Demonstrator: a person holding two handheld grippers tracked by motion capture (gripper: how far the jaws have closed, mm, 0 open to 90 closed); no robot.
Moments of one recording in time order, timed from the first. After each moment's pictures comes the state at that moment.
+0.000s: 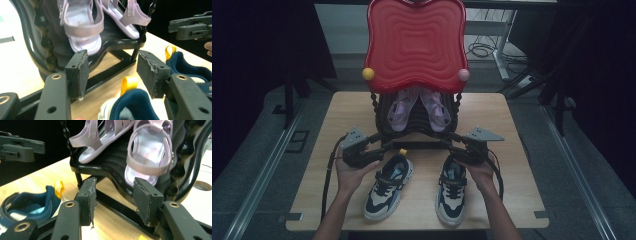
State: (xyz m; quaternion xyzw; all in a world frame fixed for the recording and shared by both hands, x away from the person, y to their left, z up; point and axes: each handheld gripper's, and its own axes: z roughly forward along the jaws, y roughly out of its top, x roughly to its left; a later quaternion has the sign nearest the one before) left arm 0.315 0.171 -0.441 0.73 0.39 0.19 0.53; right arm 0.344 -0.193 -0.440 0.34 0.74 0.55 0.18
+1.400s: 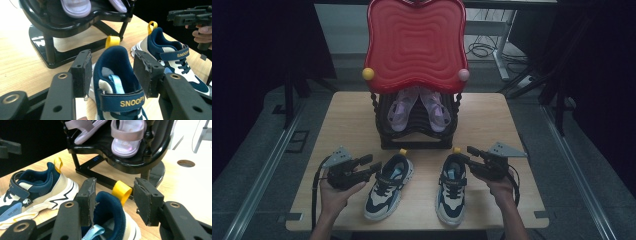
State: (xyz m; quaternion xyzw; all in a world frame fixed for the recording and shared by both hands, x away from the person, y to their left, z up) left arm 0.264 0.194 -0.451 0.74 0.41 0.13 0.52; right arm 0.312 -0.248 -0.457 0.36 0.74 0.54 0.17
